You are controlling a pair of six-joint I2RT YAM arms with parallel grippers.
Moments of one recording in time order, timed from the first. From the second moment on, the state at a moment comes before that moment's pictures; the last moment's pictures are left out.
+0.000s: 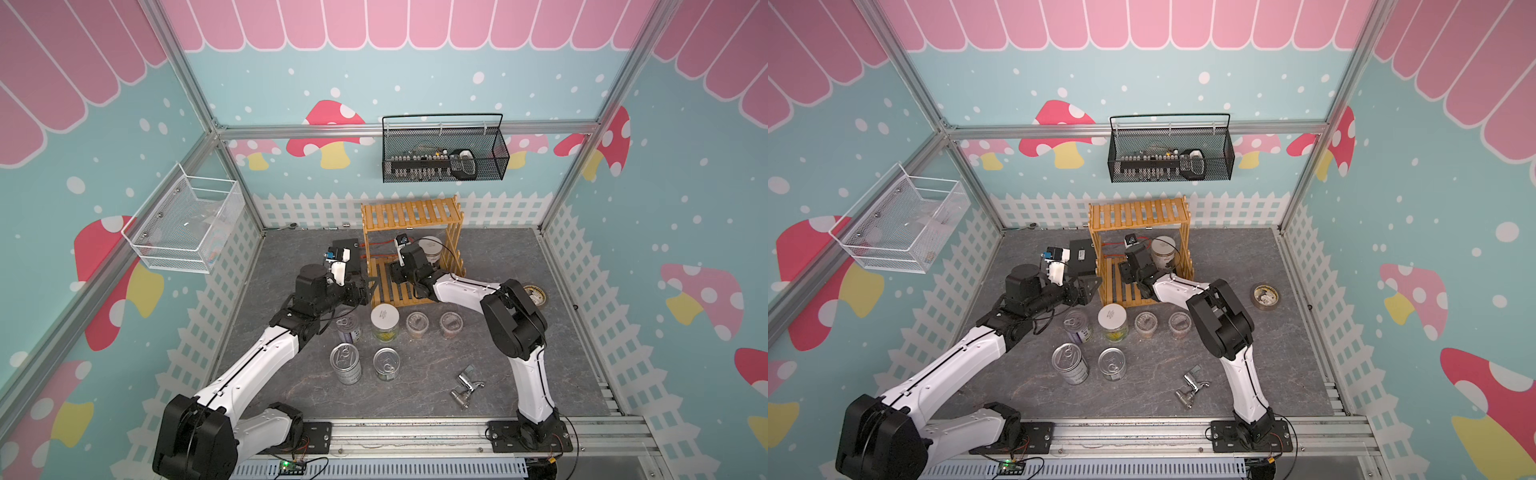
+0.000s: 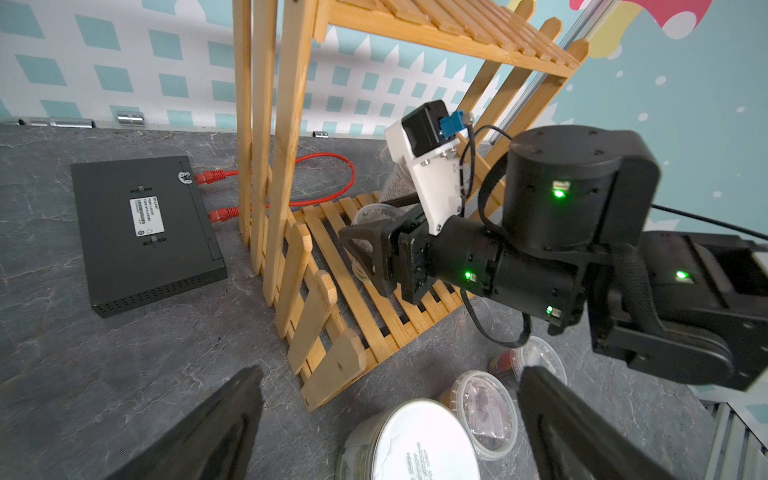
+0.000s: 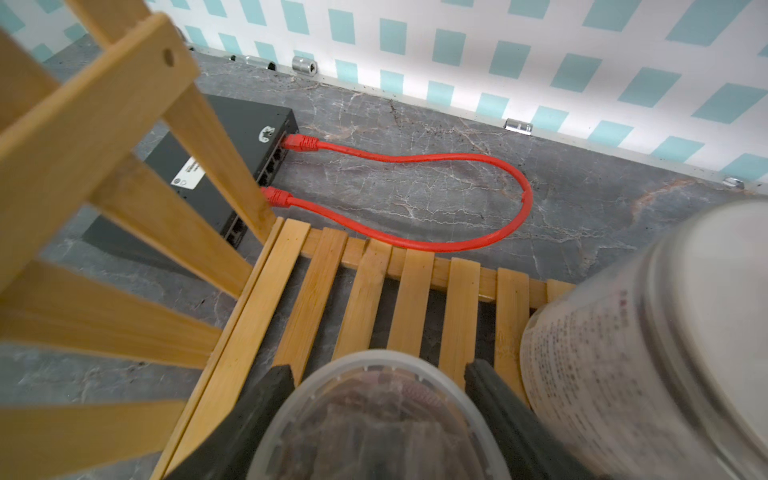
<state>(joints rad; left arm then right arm) -0.33 1.16 0.77 0.00 0.30 -0.28 0.65 2.11 1.45 0.09 0.19 0.14</state>
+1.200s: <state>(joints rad) -0.33 1.16 0.77 0.00 0.30 -0.28 1.02 1.02 0.33 0.30 0.06 0.10</state>
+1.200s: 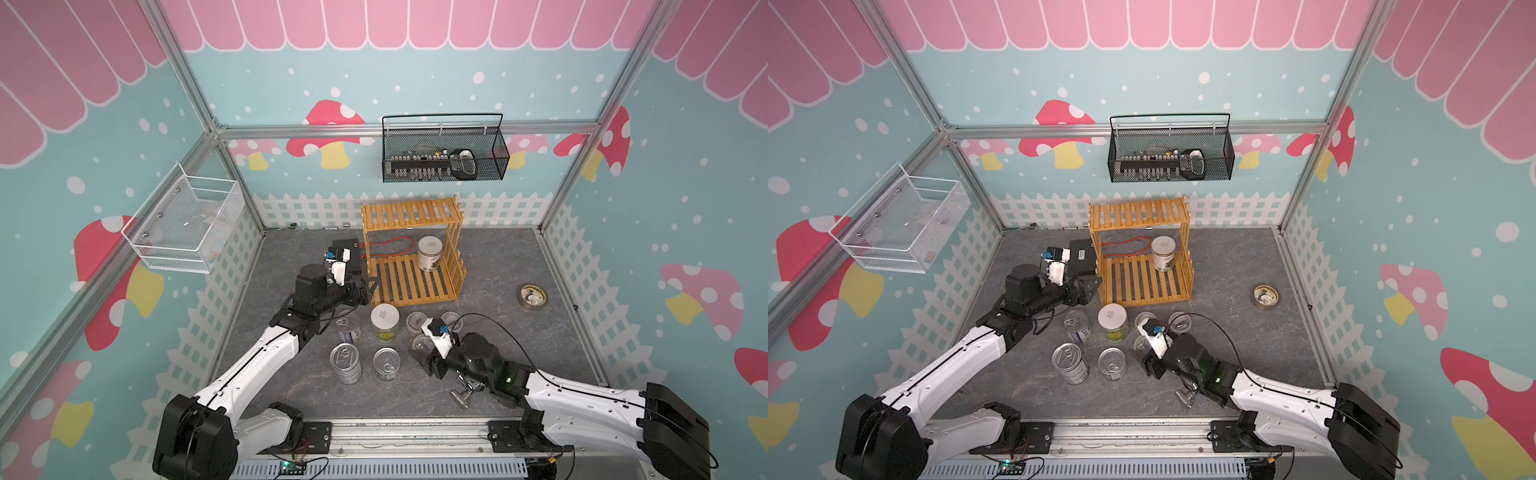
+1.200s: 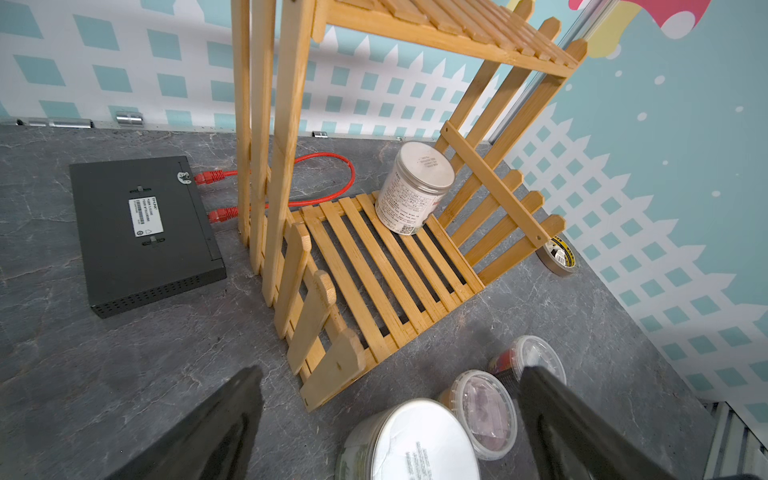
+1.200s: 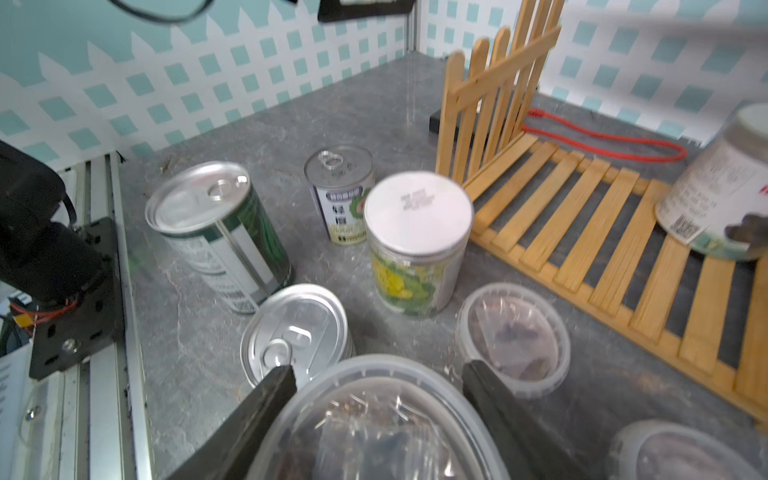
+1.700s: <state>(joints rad) -0.33 1.16 0.77 0.00 0.30 -0.27 1.06 1.30 0.21 0.65 0.17 0.10</state>
